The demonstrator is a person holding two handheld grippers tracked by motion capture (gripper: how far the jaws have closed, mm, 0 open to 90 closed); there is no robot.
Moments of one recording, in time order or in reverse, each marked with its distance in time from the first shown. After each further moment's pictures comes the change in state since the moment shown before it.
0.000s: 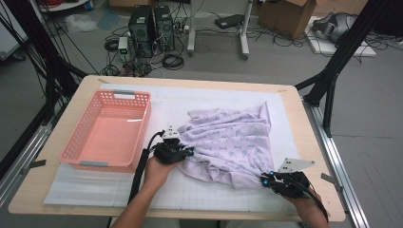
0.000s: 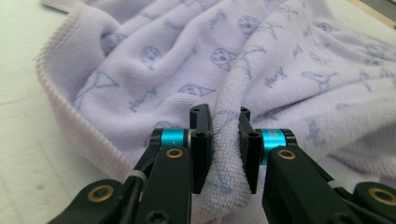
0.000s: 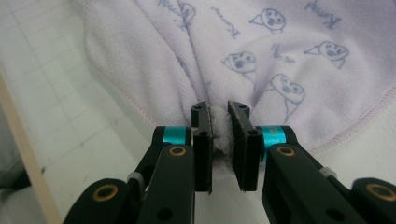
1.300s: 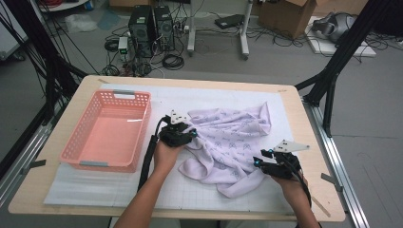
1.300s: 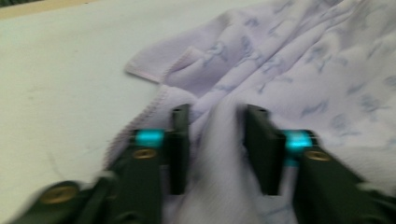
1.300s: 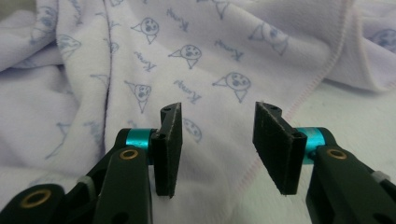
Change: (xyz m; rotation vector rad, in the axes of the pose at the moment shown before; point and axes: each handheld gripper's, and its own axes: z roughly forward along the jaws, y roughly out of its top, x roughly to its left) left arm 0.021 0.035 0.026 -0.123 0.190 -0.032; right arm -0.025 0.035 0.029 -0.120 -0.139 0.121
